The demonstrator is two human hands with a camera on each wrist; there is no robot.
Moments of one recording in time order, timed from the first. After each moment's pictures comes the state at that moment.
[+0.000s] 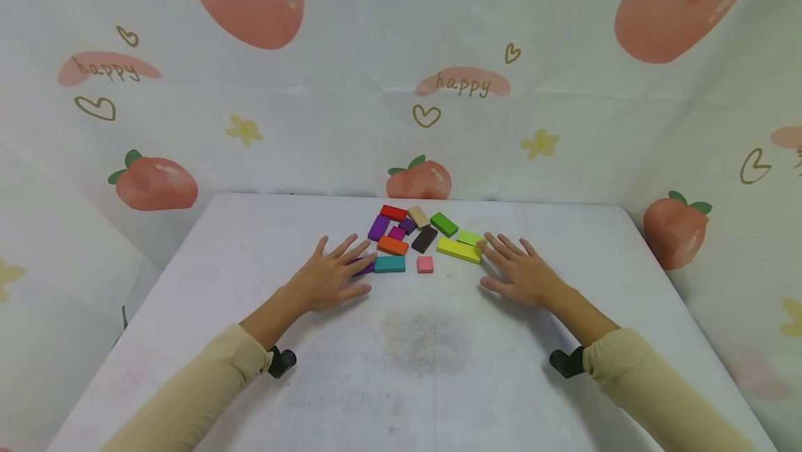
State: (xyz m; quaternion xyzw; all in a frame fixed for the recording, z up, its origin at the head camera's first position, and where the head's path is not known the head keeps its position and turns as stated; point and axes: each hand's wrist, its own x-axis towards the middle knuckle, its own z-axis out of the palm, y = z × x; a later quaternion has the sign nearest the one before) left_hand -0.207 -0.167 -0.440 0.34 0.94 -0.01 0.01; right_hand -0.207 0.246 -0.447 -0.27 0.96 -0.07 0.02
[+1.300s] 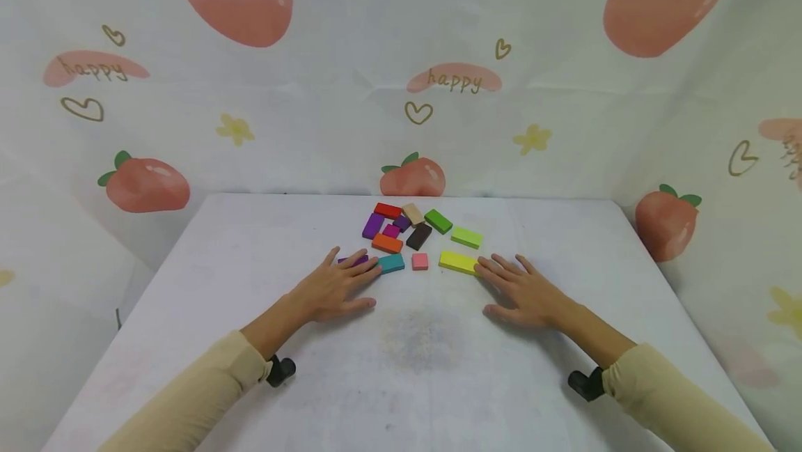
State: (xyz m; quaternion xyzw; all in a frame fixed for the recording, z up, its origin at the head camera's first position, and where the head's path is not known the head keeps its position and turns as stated) left_hand -0.193 -0.152 -0.443 0.38 0.92 0.01 0.06; right_hand -0.167 0.256 -0.457 -0.33 0.94 -0.07 0.01
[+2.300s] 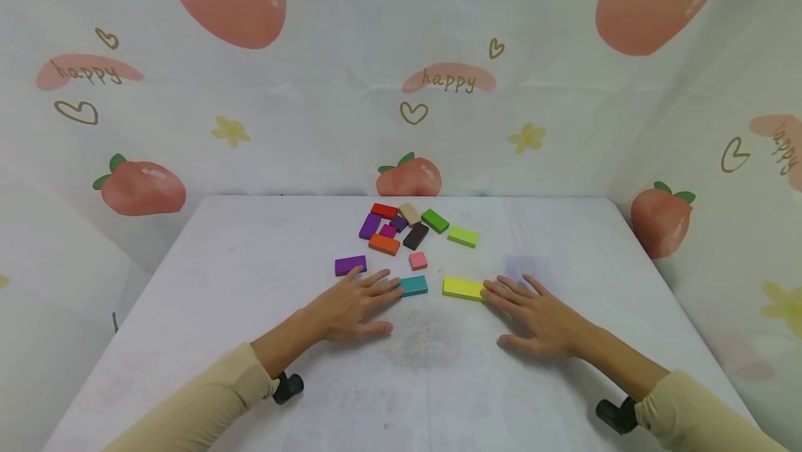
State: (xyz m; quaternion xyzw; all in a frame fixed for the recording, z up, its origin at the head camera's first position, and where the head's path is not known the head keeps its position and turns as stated) left_hand -0.169 -0.122 -0.445 0.45 0.89 0.03 0.08; right_hand -0.125 0.274 -0.456 -0.37 0.93 -0.04 0.00
